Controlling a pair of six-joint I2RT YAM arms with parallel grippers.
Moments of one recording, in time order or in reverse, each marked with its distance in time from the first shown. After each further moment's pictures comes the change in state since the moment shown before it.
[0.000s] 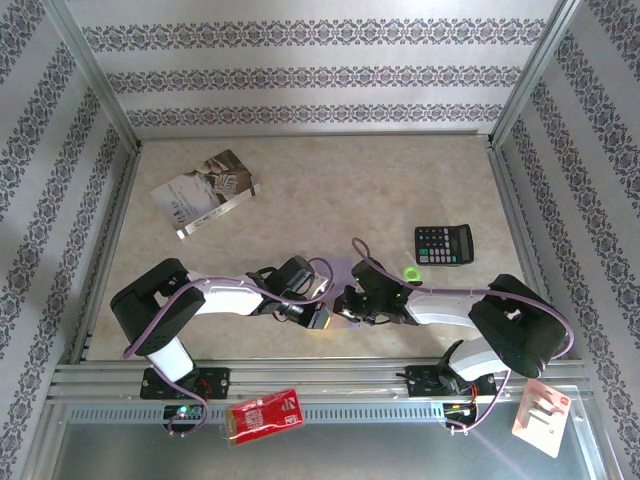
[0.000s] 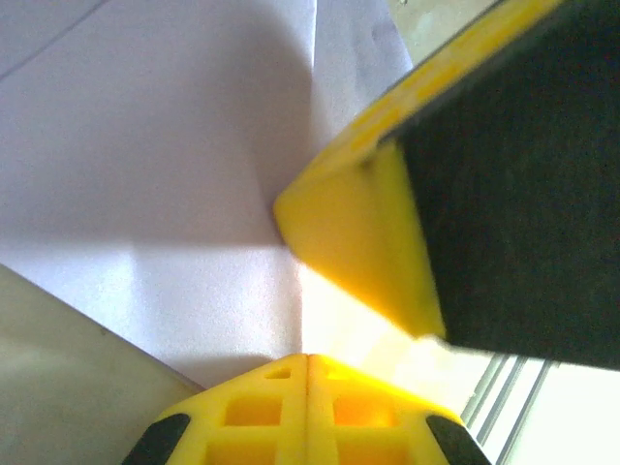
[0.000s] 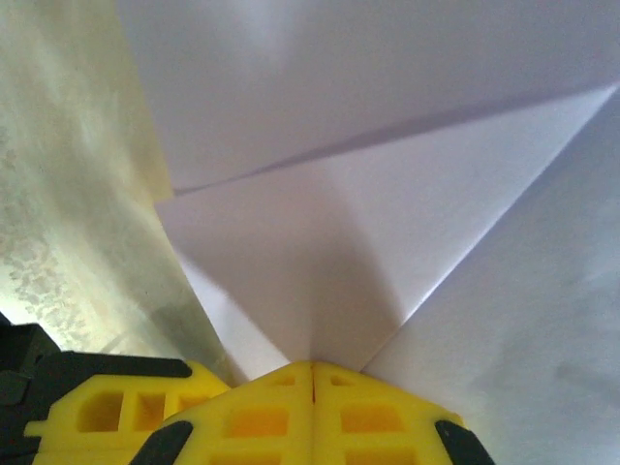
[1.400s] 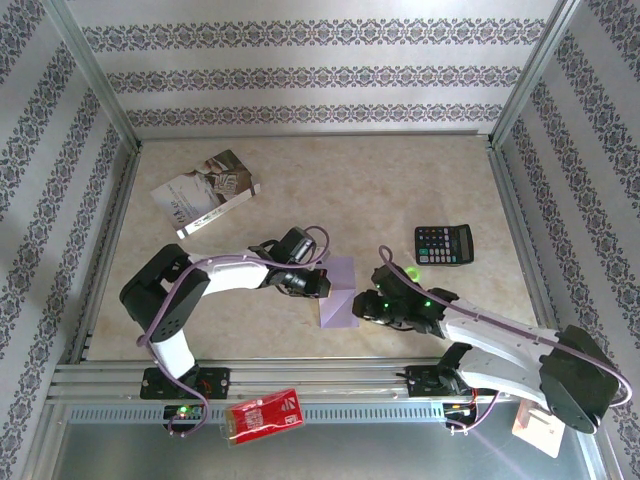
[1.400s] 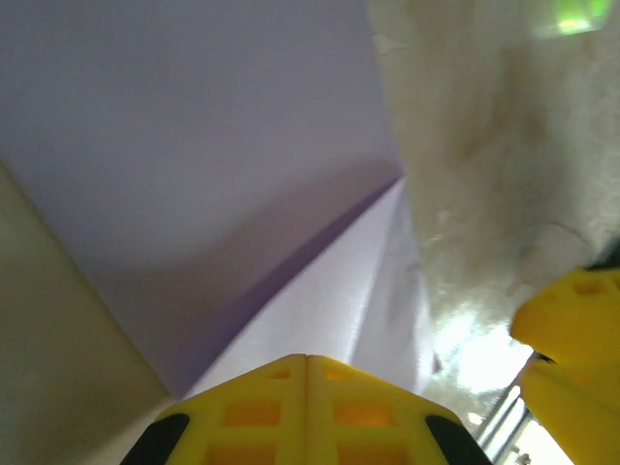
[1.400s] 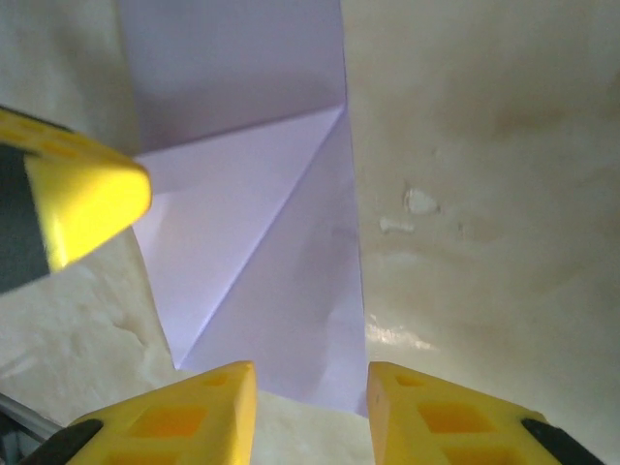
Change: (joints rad) left arm 0.132 0.090 0.214 -0.147 -0.013 -0.115; right arm 0.049 -0.394 -0.026 -0.407 0.221 -0.114
